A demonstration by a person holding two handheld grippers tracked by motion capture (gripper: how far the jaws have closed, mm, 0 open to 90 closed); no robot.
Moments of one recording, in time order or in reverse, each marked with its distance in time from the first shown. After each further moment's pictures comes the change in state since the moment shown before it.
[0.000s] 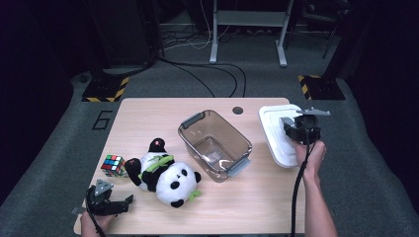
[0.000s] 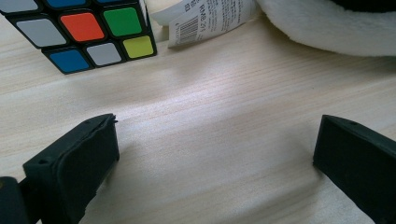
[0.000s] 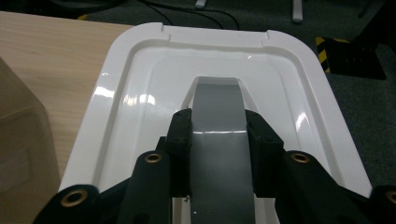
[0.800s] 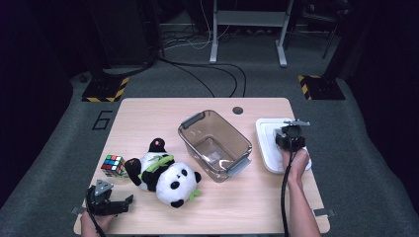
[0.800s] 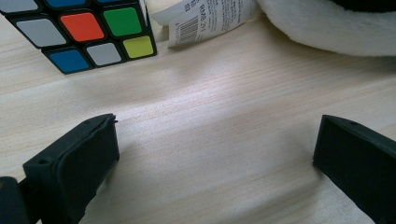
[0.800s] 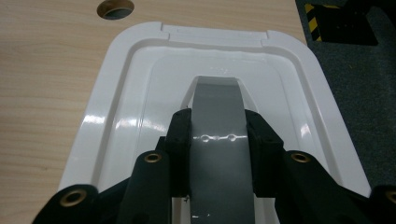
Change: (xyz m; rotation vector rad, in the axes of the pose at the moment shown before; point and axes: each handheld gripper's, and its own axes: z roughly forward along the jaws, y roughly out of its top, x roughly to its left) left arm 0.000 0.000 0.000 0.000 0.000 0.000; right arm 0.011 -0.044 0.070 0.075 -0.084 0.054
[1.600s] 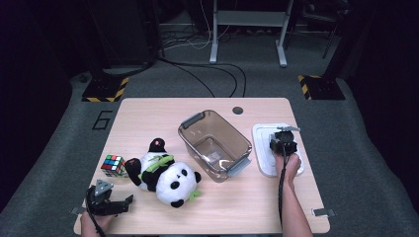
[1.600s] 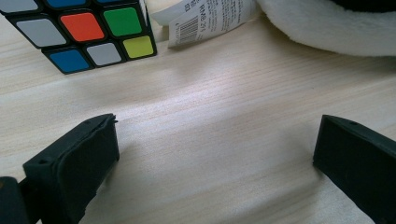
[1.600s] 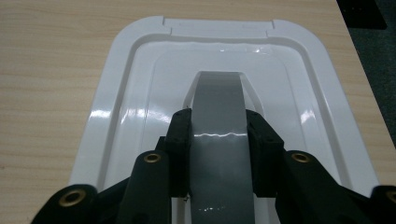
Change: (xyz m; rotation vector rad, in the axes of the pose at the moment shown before) left arm 0.000 0.000 0.000 0.000 0.000 0.000; right arm 0.009 -0.023 0.039 0.039 -0.014 0.019
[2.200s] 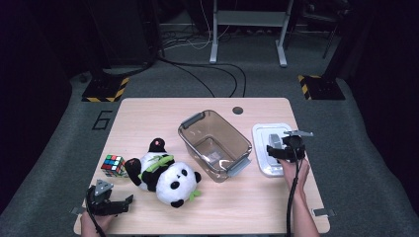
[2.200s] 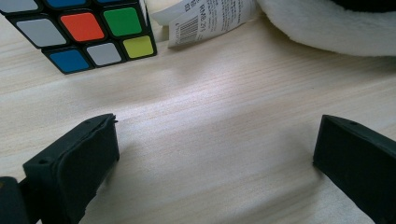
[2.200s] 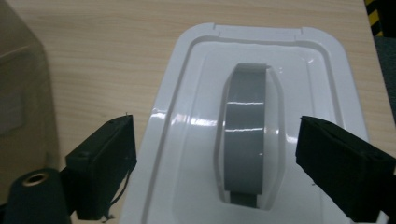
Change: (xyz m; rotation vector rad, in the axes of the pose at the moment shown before) left arm 0.000 0.000 0.000 0.000 0.000 0.001; right arm -0.012 -0.008 -0.052 -0.024 0.193 -0.045
